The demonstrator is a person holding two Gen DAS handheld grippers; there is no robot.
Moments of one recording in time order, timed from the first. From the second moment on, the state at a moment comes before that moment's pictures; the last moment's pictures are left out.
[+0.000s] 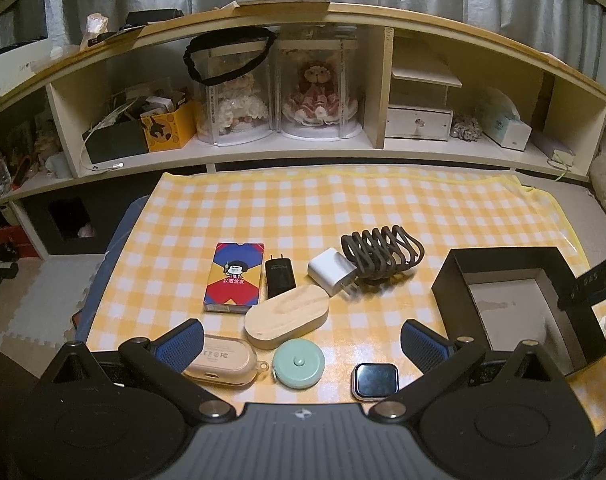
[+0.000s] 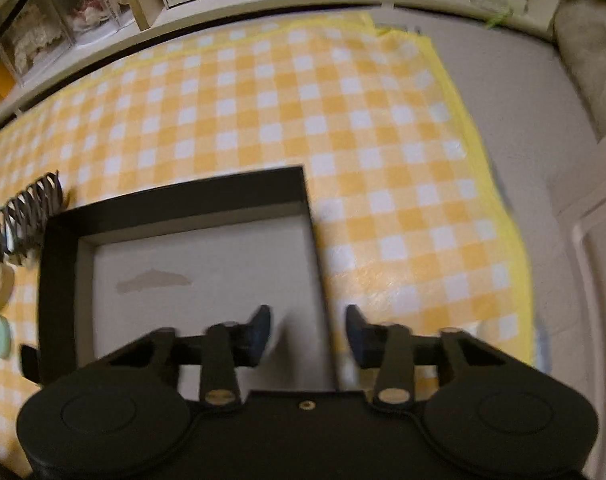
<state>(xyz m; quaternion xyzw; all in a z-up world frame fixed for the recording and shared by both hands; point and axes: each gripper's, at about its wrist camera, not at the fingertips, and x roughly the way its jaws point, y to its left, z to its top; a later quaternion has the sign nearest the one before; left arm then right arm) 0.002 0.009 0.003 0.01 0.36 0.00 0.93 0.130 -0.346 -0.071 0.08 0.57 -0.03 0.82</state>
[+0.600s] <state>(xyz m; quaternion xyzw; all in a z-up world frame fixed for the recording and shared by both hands) 0.032 0.036 0.032 -0.02 0.28 0.01 0.96 0.121 -0.347 -0.069 0.07 0.54 -0.06 0.84</state>
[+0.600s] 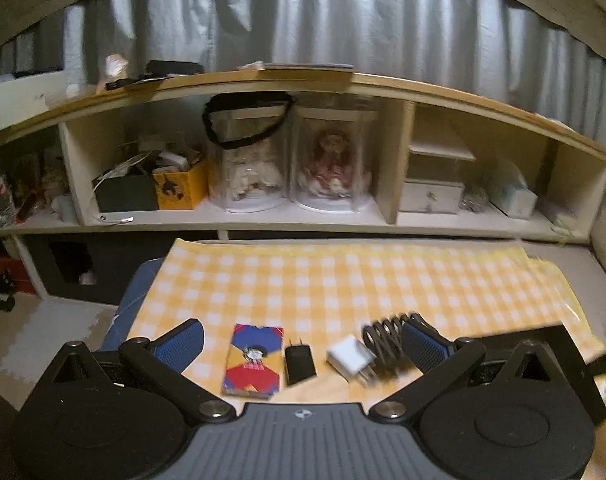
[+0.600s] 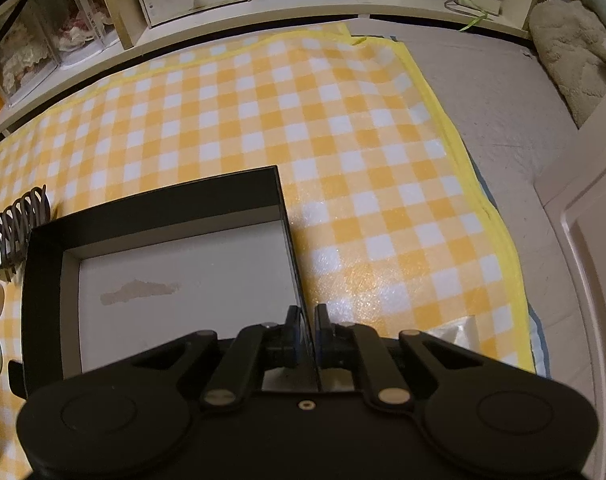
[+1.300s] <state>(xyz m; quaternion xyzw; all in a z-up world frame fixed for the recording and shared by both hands) 0.137 0.041 -0.074 -0.15 0.50 0.14 0.84 0.120 -0.349 -0.069 0.07 0.53 -0.06 0.84</state>
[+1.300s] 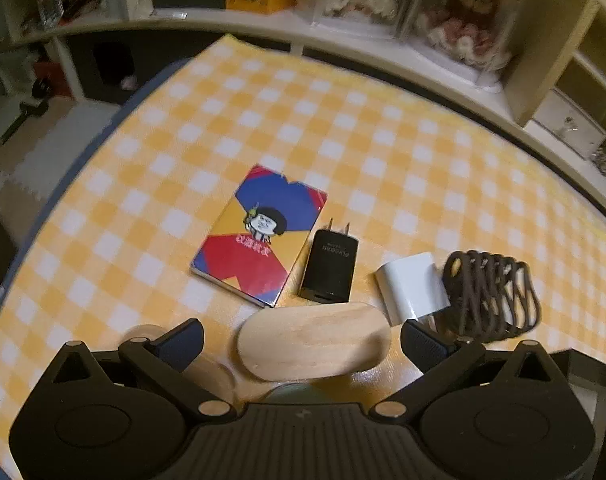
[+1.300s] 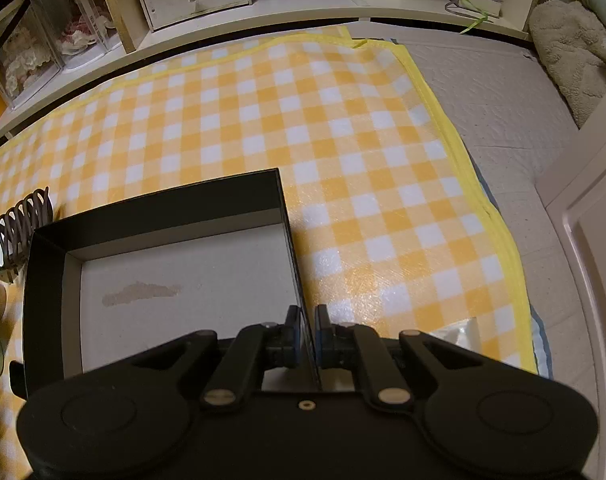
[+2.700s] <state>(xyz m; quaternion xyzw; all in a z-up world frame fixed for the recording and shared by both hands) 0.065 -0.095 -0.020 -0.15 0.48 -0.13 0.85 0.121 -0.351 -0.072 0.09 0.53 -0.04 0.84</state>
